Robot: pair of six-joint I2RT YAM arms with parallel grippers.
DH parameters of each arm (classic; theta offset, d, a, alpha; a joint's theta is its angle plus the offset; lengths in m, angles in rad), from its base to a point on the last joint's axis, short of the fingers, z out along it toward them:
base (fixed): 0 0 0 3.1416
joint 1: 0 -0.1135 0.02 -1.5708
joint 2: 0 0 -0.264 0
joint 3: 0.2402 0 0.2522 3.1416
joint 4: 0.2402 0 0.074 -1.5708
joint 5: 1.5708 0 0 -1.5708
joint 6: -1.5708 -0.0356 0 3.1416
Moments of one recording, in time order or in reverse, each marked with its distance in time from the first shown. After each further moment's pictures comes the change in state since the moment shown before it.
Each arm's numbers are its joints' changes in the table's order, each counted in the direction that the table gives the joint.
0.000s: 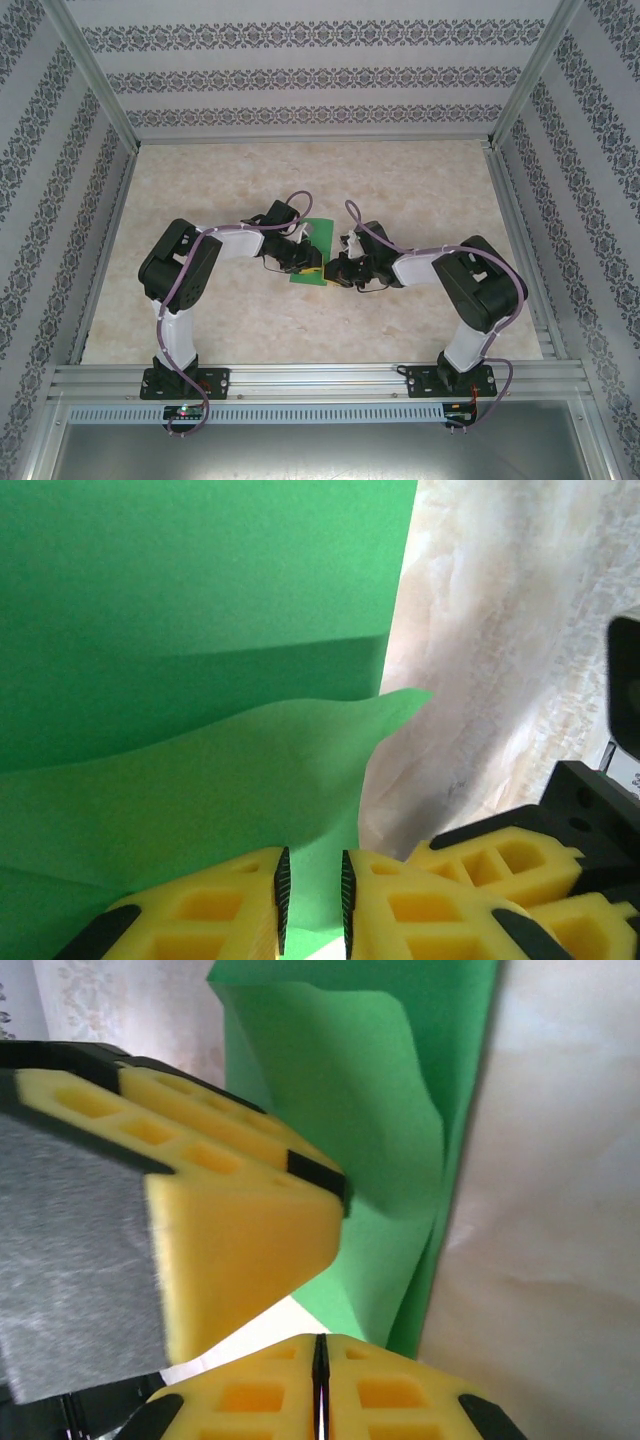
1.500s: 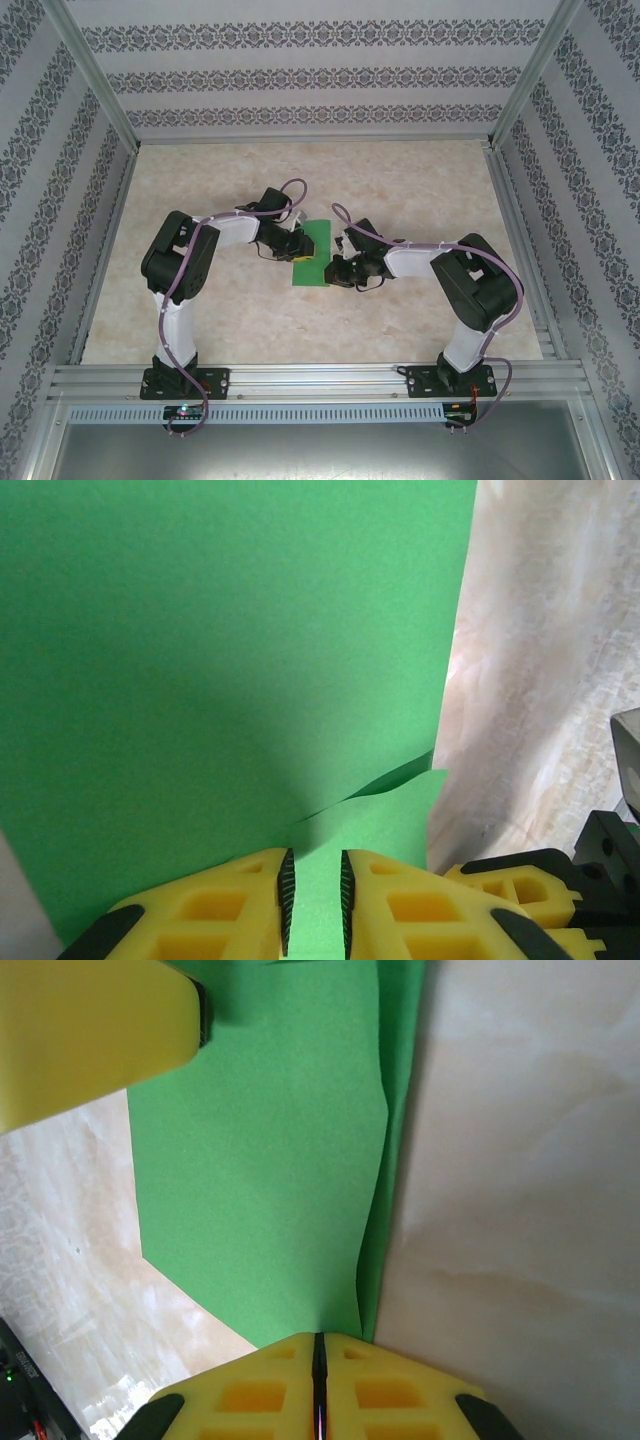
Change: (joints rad) left arm -0.090 -0.067 0.126 0.134 -0.013 -0.158; right arm -0.044 -0.009 0.127 0.318 0.153 0.167
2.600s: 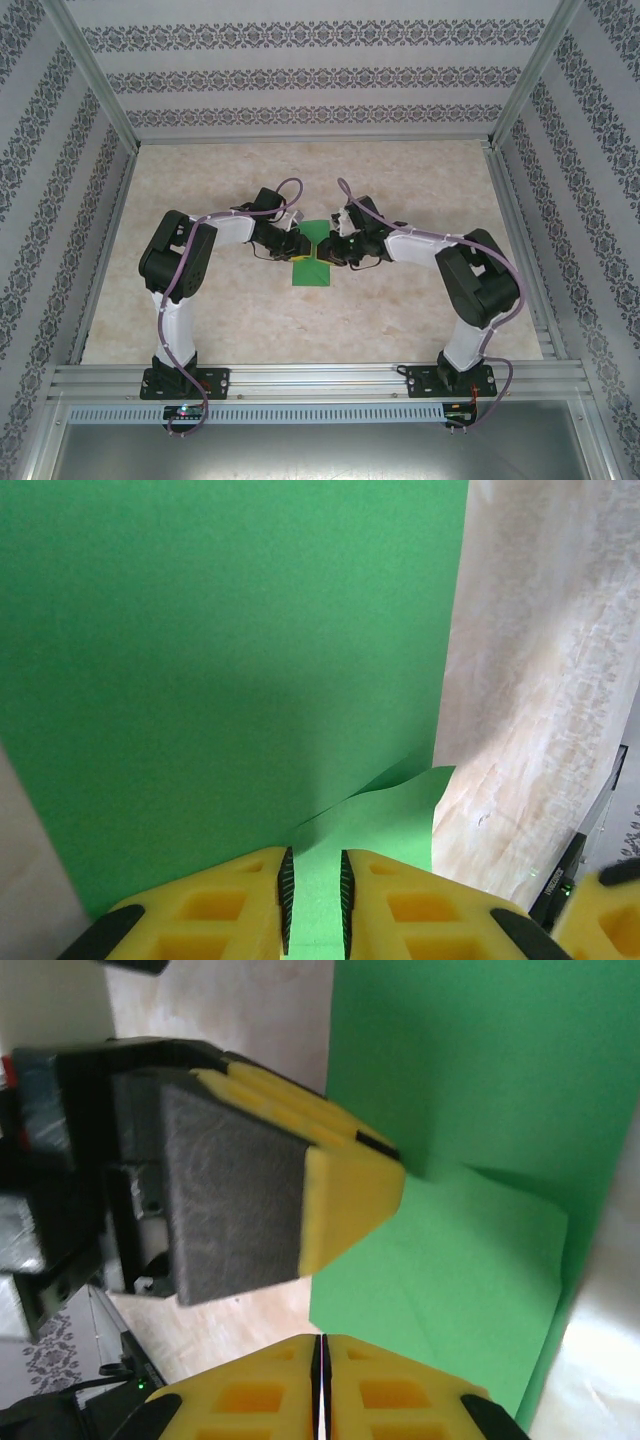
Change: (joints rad) left arm -0.028 0.000 -0.025 -0.028 0.048 -0.032; right arm 0.053 -0.030 0.162 0.003 -0.119 -0.056
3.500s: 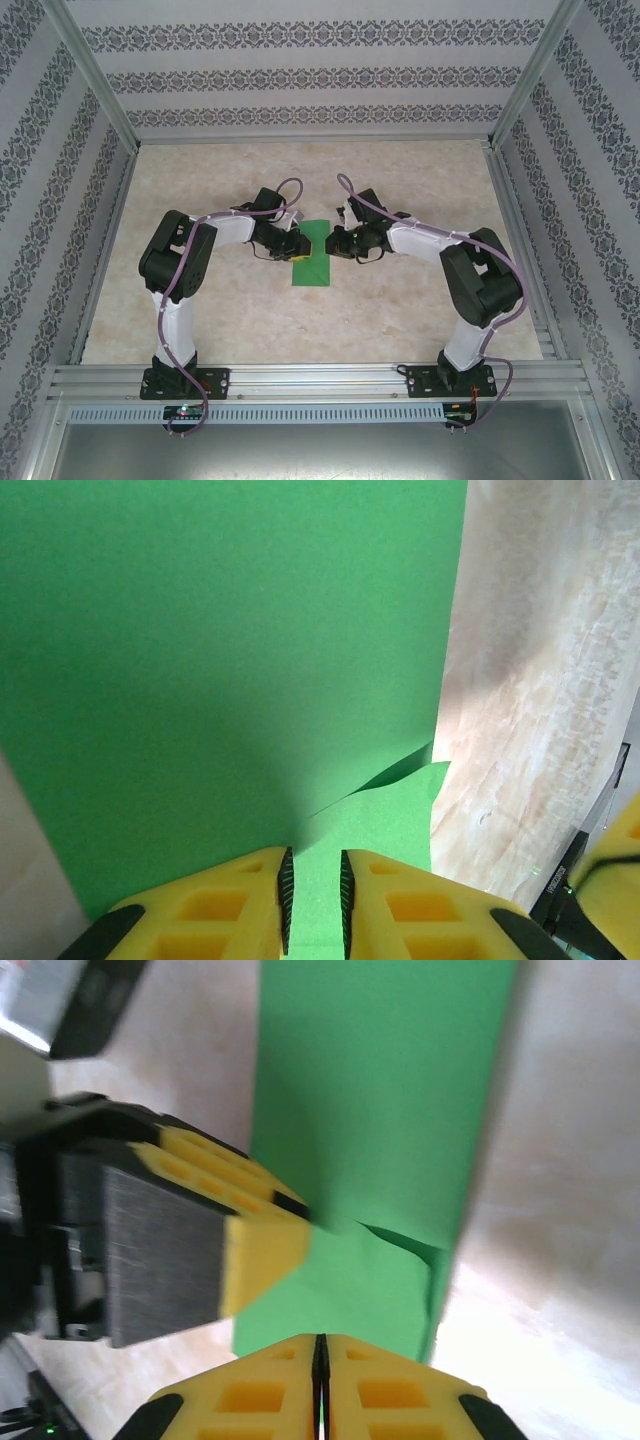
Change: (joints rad) left arm 0.000 0.000 0.002 0.005 0.001 -0.008; right arm 0.026 0.011 0.081 0.143 0.131 0.132
